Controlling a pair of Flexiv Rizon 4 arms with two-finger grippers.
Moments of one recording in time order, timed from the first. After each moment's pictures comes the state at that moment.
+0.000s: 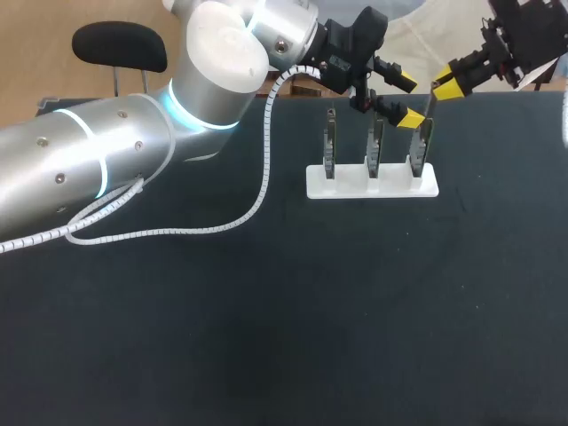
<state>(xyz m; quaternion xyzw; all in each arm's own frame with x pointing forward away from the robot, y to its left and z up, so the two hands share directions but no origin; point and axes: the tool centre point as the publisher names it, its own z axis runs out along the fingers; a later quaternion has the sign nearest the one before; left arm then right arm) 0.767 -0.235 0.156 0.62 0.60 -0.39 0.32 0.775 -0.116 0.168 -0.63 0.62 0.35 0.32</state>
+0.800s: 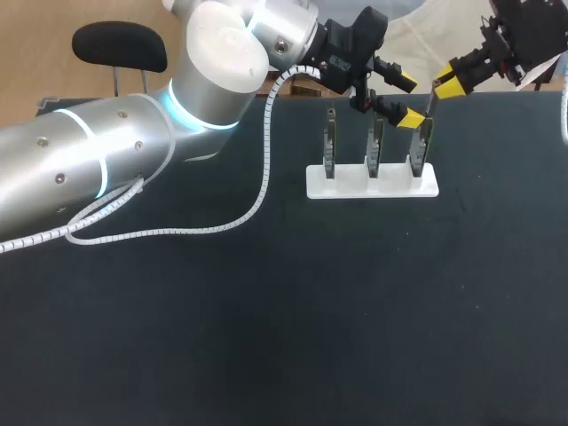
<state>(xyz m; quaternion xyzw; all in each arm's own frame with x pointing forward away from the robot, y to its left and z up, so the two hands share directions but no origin) 0.767 -0.235 0.156 0.62 0.60 -0.39 0.32 0.778 -0.118 0.169 -0.63 0.61 0.35 0.31</state>
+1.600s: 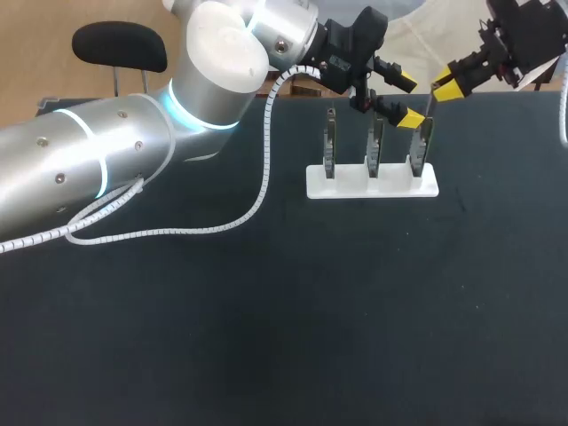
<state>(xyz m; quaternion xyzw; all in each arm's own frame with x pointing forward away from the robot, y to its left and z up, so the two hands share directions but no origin) 0.767 -0.235 0.156 0.62 0.60 -0.39 0.32 0.780 -0.119 0.162 -0.63 0.62 0.35 0.31</state>
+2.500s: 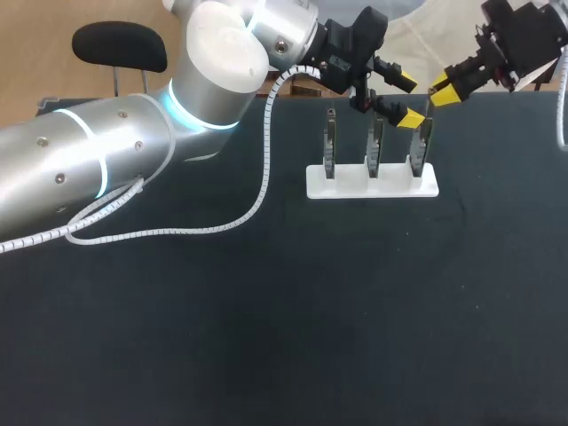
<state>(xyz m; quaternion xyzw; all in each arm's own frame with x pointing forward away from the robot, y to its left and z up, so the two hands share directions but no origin) 0.767 -0.235 0.156 0.62 0.60 -0.39 0.32 0.775 -0.113 0.156 -0.63 0.62 0.36 0.30</state>
